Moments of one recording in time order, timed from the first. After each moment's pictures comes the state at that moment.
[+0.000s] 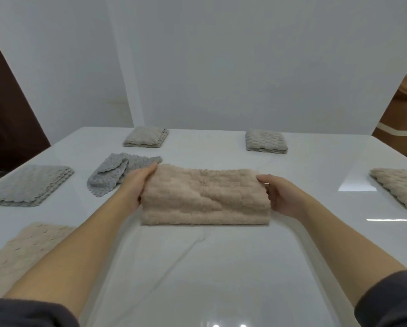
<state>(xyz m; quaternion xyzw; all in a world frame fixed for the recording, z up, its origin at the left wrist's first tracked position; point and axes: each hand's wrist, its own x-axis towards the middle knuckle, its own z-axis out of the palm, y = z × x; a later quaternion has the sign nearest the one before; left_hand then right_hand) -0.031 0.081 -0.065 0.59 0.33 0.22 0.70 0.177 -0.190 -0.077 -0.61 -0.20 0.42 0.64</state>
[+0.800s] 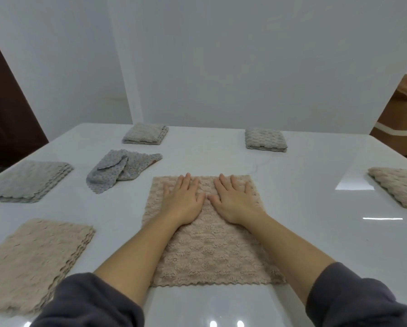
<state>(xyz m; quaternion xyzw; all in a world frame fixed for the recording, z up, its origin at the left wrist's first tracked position) 0.022 0.018 -0.119 0.96 0.26 0.00 0.08 0.121 -0.110 -0.116 -0.90 -0.42 0.07 0.06</state>
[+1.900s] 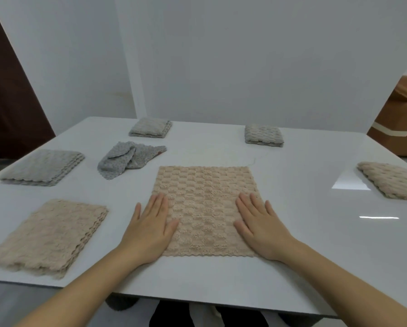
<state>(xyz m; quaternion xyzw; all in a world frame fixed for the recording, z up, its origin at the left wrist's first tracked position) -0.121 -0.006 -0.126 0.96 0.25 0.00 0.08 0.061 -0.227 -0.111 -0.88 -0.48 0.08 0.04</state>
